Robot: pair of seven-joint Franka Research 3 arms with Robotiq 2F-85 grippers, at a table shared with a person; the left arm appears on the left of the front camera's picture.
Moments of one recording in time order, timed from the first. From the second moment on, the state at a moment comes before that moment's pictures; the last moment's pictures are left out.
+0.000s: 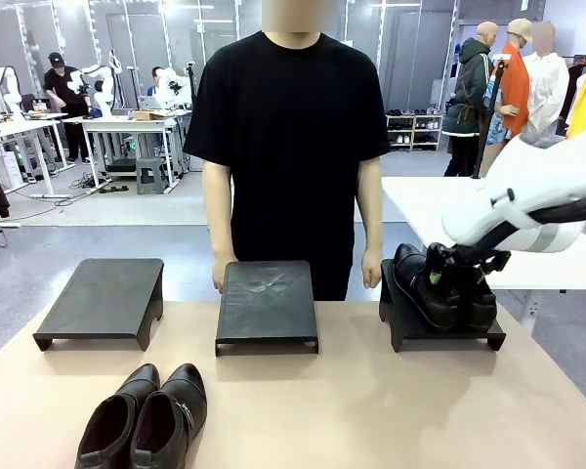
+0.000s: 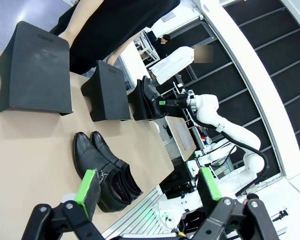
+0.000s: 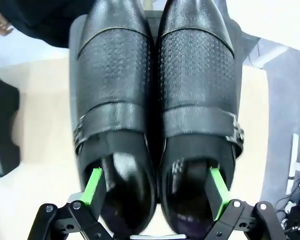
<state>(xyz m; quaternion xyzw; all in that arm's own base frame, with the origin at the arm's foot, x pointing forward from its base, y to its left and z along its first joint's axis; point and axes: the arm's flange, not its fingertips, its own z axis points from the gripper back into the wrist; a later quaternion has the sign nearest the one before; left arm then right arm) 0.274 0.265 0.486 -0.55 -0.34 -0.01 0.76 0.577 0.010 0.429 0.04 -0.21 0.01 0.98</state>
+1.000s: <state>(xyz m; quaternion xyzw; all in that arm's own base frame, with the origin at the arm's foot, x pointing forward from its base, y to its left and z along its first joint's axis) 0.274 0.265 0.486 -0.55 -0.34 -0.01 0.76 0.279 -0.191 0.444 0.51 -0.17 0.01 0.84</state>
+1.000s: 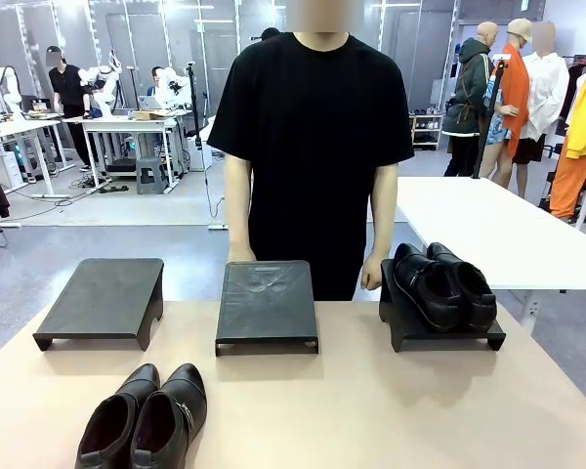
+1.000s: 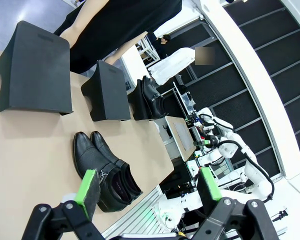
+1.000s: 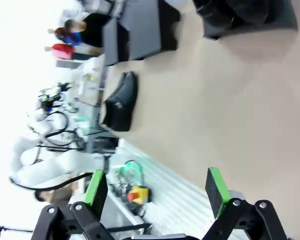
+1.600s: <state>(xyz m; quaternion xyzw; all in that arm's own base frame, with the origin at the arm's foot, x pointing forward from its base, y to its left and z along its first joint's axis) 0.274 0.265 0.486 -0.55 -0.34 -0.01 0.76 0.248 -0.212 0.383 0.59 -0.13 -0.03 0.79</state>
